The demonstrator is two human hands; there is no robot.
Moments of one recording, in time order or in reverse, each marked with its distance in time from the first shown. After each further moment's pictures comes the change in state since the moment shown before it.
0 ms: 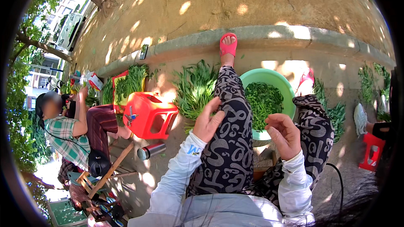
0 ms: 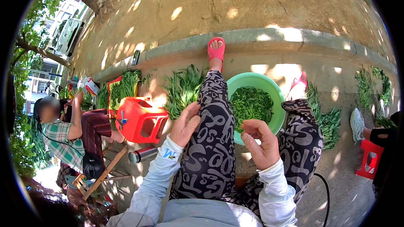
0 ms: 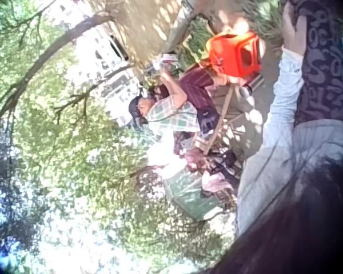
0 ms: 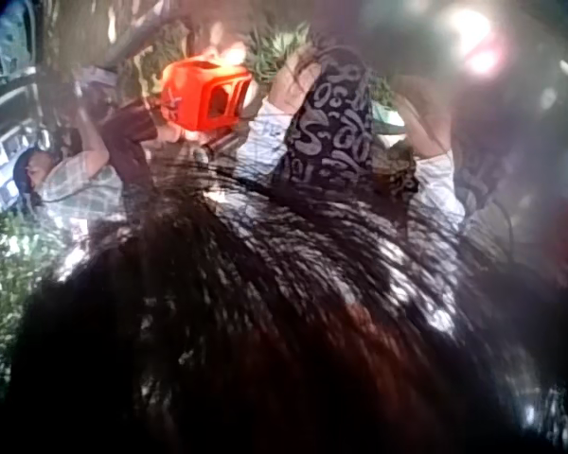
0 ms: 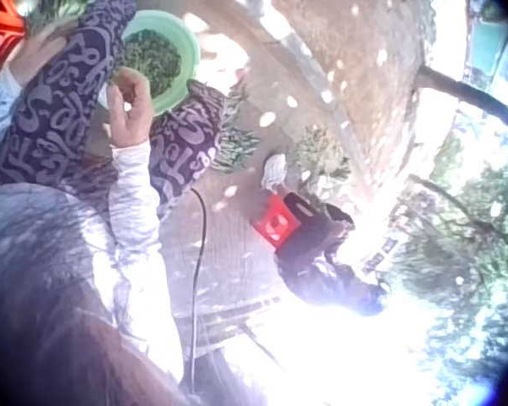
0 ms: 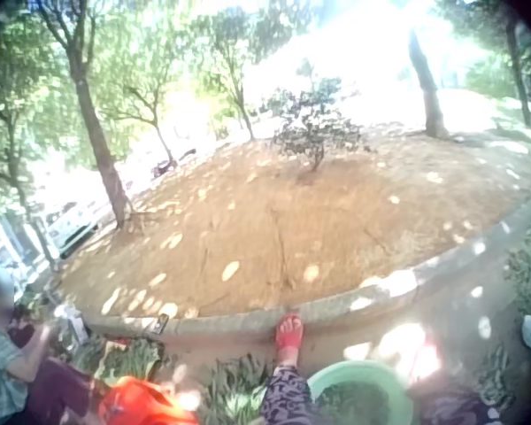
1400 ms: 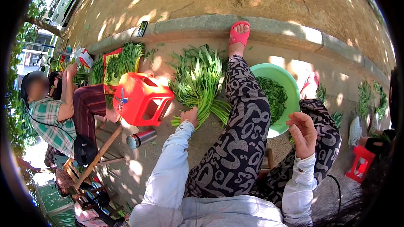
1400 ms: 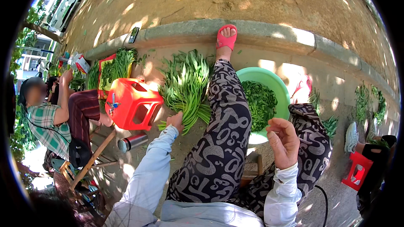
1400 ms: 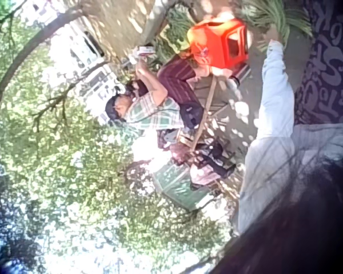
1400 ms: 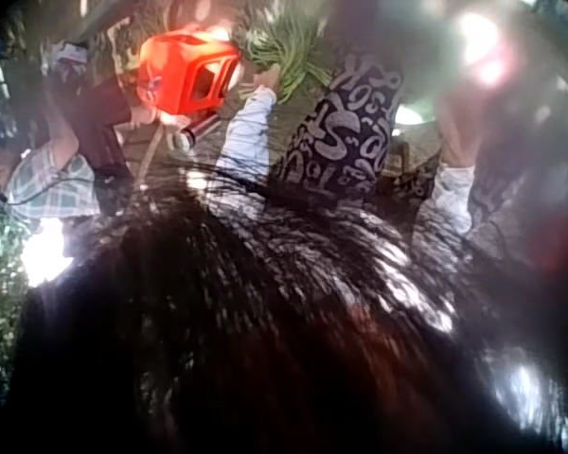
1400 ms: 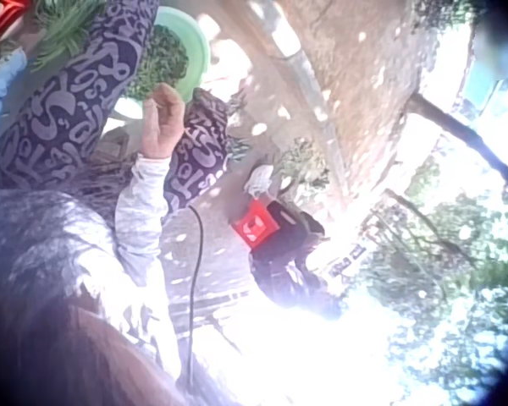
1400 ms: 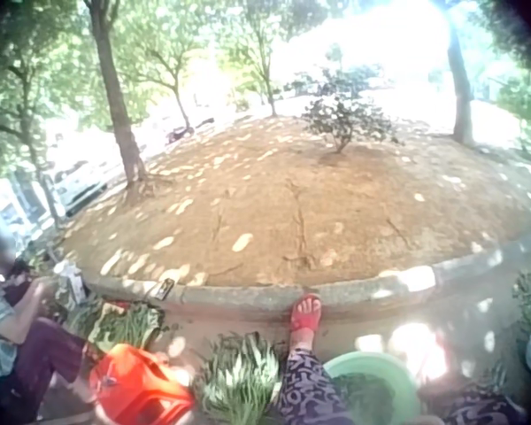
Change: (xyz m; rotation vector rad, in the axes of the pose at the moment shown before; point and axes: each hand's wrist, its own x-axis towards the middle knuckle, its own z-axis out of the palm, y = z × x) left_hand -0.024 -0.229 -0.057 1.065 -0.243 -0.469; right_hand 0.012 0.015 -0.004 -0.070 0.050 0.004
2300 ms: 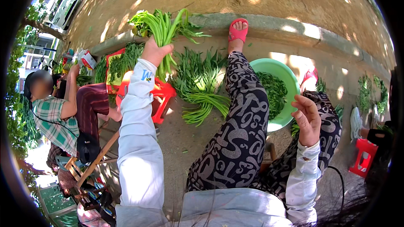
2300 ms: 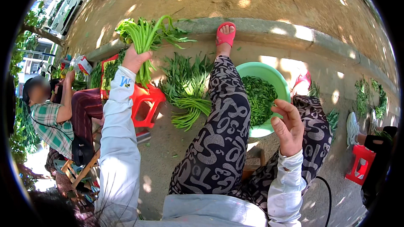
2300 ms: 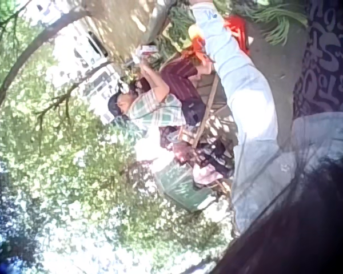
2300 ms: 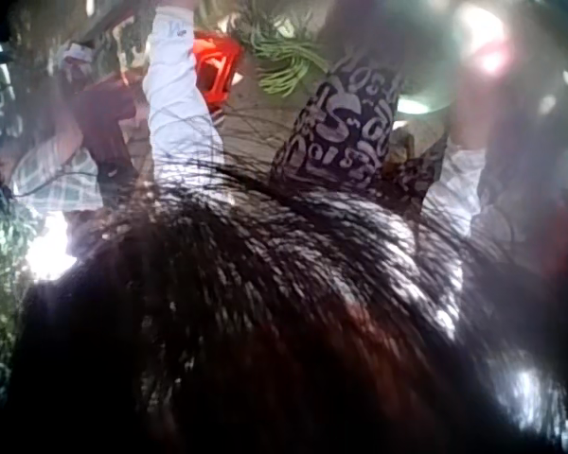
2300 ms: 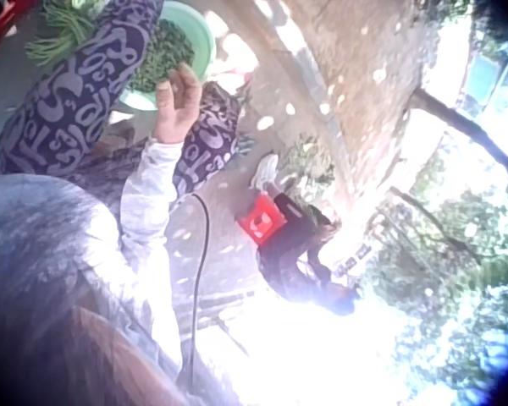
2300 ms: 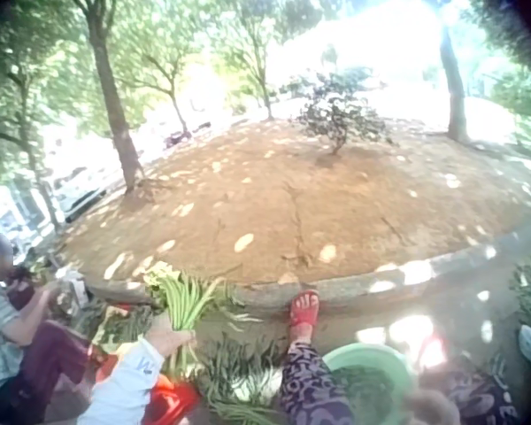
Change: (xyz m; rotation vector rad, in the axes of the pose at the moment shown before) left_hand 0.005 -0.010 -0.299 -0.886 0.473 0.337; right_hand -0.001 -0.013 -0.004 0.033 0.035 -0.020
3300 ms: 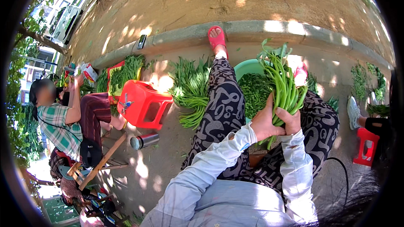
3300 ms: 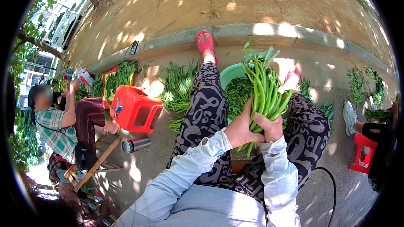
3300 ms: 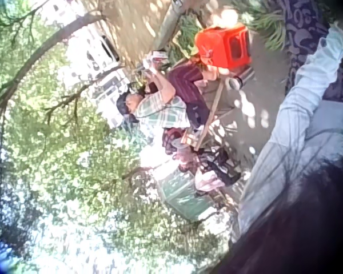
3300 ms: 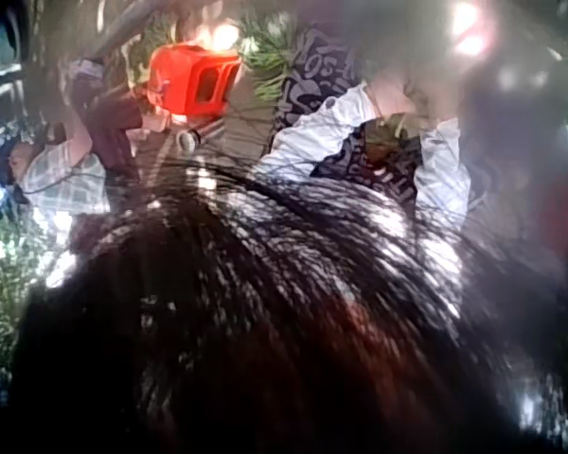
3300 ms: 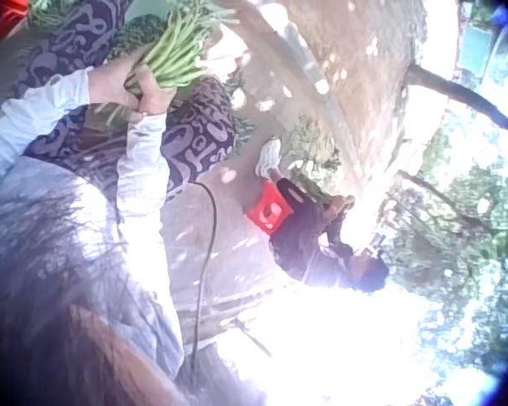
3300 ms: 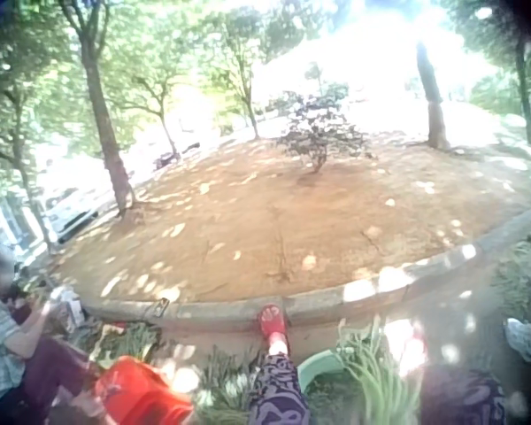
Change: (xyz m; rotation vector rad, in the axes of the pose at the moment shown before) left_hand -0.182 0.141 0.281 -0.426 -0.645 -0.004; right_hand -0.024 0.033 -0.011 0.491 0.080 0.098
